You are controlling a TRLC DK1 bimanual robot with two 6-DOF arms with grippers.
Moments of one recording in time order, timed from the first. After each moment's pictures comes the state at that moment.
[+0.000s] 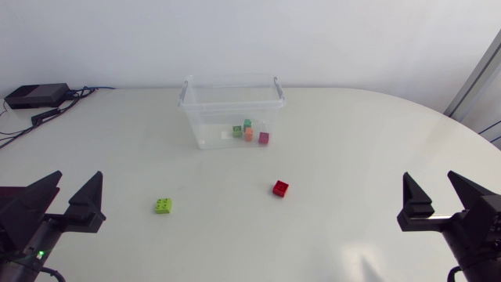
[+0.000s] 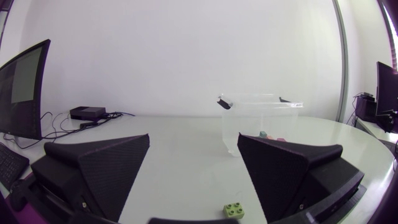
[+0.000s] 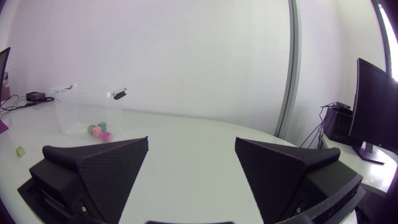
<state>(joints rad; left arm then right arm) 0.00 0.06 0.04 -0.03 0.01 0.00 -0.07 0.06 0.03 -0.03 0.01 -0.10</state>
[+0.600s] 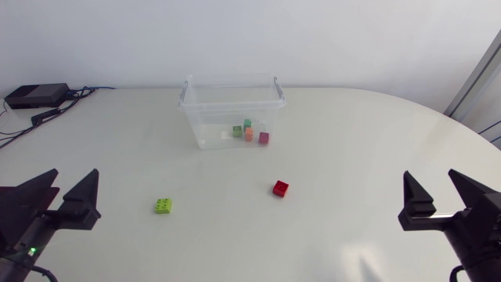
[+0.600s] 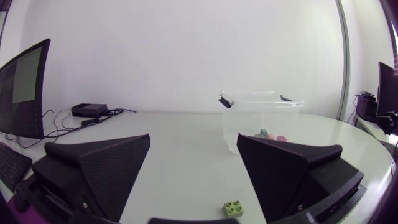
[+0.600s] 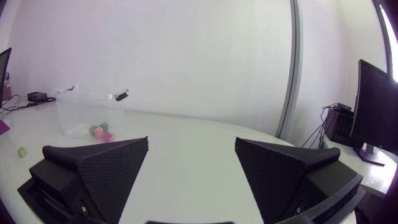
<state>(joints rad) 0.00 0.10 0.11 -0.09 0.01 0.00 -0.06 0.06 0.05 -0.04 0.01 -0.10</state>
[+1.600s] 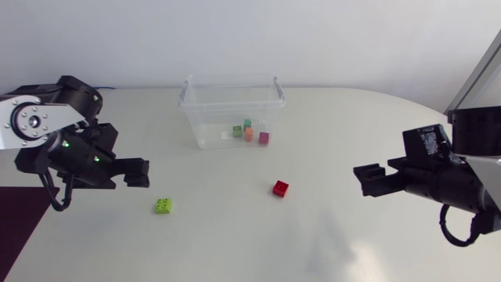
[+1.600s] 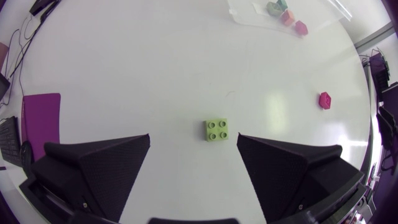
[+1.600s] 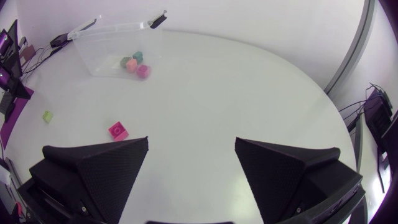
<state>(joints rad) -0.11 1.42 0.91 -0.75 0.05 -0.13 0.16 0.96 0.56 -0.30 -0.01 -0.06</state>
